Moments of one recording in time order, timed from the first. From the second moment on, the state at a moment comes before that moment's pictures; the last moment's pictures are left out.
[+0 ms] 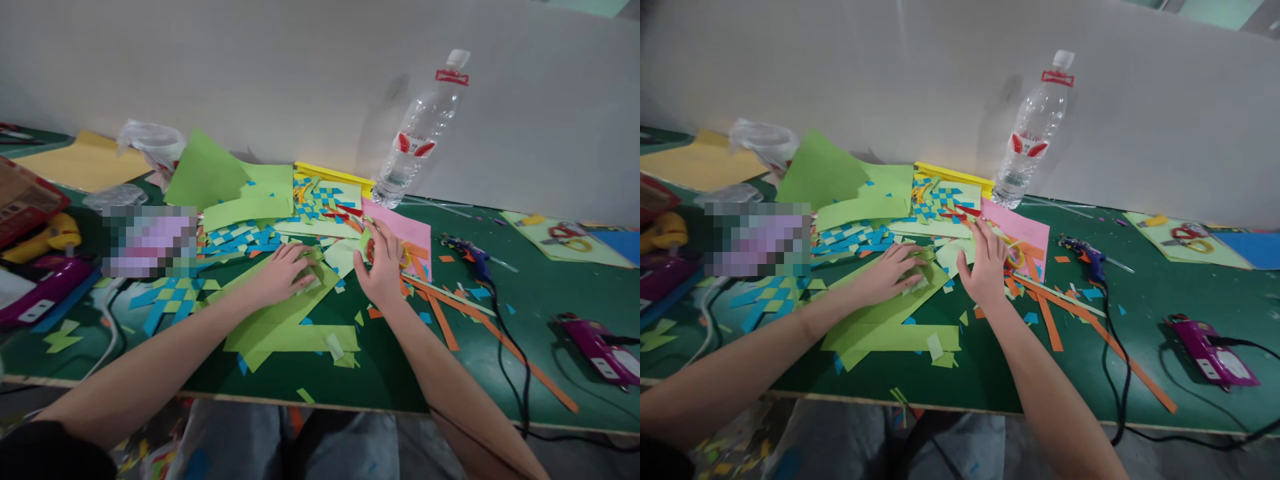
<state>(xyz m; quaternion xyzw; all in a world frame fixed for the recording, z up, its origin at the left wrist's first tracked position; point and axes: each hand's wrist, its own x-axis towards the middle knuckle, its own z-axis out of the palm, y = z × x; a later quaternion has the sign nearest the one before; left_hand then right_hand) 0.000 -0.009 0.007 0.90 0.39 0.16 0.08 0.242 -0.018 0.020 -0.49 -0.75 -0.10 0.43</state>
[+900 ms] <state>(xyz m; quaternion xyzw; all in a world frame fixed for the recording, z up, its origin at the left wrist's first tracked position) -0.001 -0.010 0.014 0.83 0.43 0.35 0.10 0.236 -0.028 0.019 -0.33 -0.87 -0.04 0.36</state>
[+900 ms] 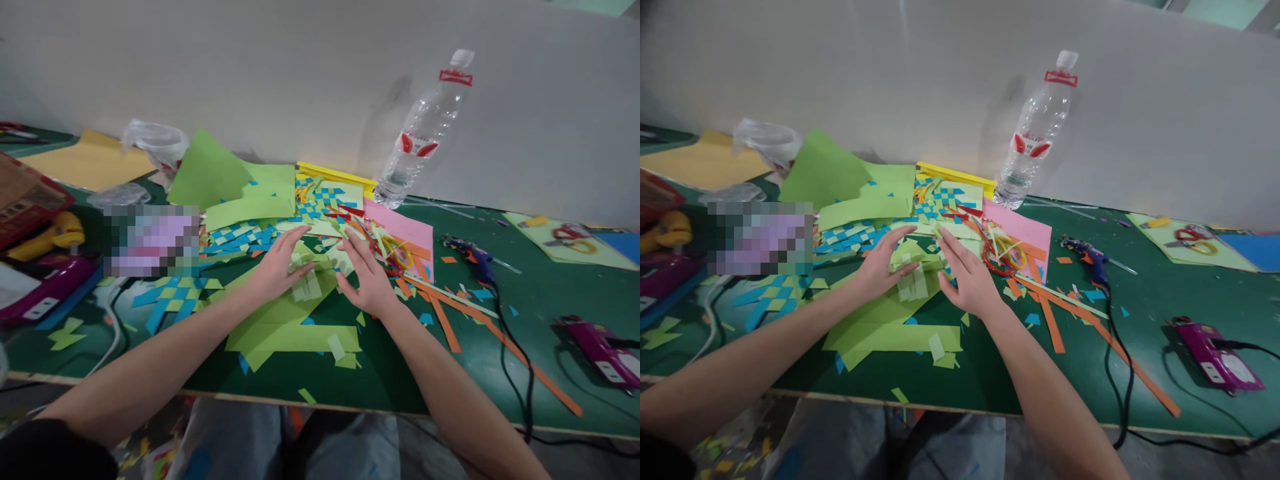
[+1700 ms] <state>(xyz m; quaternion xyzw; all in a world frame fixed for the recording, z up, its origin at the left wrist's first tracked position) -0.003 -0.007 0.017 0.76 0.47 0.34 0.27 0.236 -0.016 0.021 -0.29 -0.62 0.54 0.49</state>
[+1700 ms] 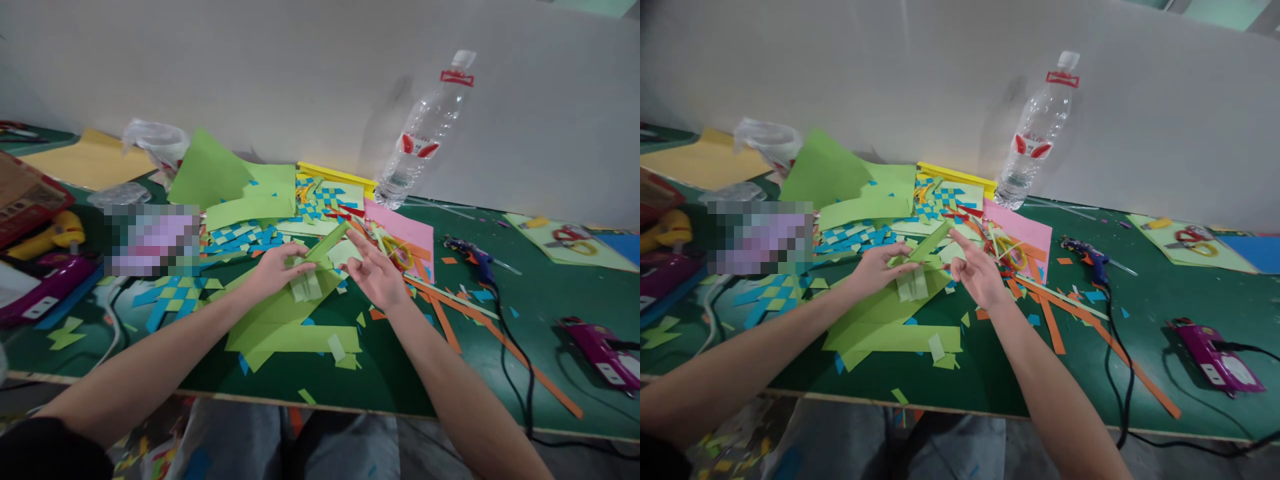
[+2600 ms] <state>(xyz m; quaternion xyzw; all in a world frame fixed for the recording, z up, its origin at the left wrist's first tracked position) -0.004 -0.007 0.006 0.86 0.37 0.33 0.08 0.233 -0.021 0.019 -0.43 -0.75 0.18 0.47</state>
